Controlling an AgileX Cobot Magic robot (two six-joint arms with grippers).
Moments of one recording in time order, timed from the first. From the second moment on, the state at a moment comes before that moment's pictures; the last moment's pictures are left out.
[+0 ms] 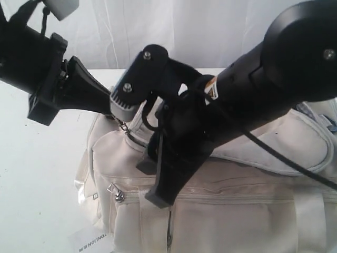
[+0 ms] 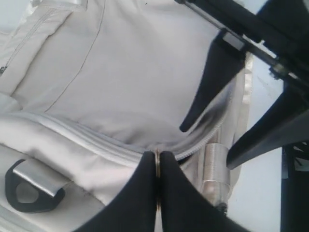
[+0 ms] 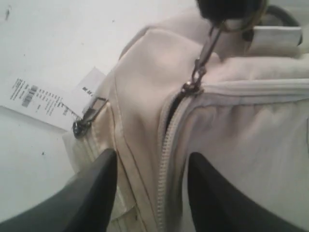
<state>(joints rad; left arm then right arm) -0.35 1.32 -1.16 -0.86 1.11 1.19 0.97 1.36 -1.09 0.26 0.73 -0.57</state>
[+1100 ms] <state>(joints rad) -0.35 1.28 -1.17 -0.84 1.15 1.20 0.97 1.43 -1.12 0.32 0.69 -0.52</state>
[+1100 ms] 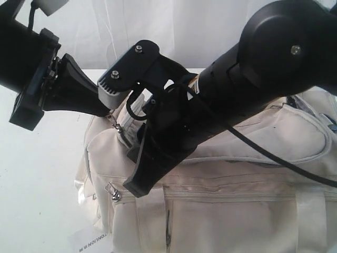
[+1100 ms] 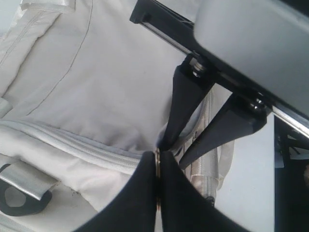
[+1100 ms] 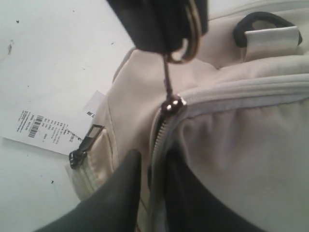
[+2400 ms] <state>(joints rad) -0.35 1.40 -1.17 -0.81 0.92 1.20 0.97 1.44 -1.07 0.31 0.72 -0.52</state>
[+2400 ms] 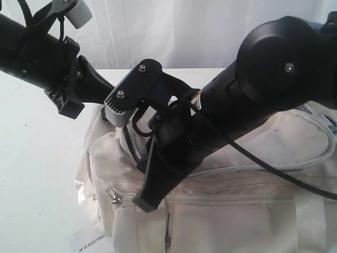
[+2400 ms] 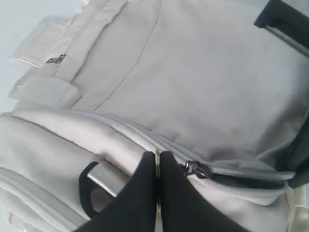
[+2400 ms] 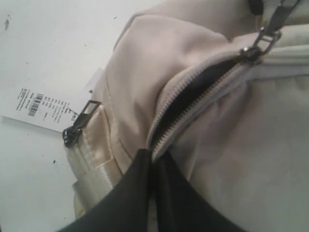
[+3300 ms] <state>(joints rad) -0.36 1.64 -1.26 -1.01 0.49 1.36 0.97 1.44 -1.07 0.31 0.72 -0.52</state>
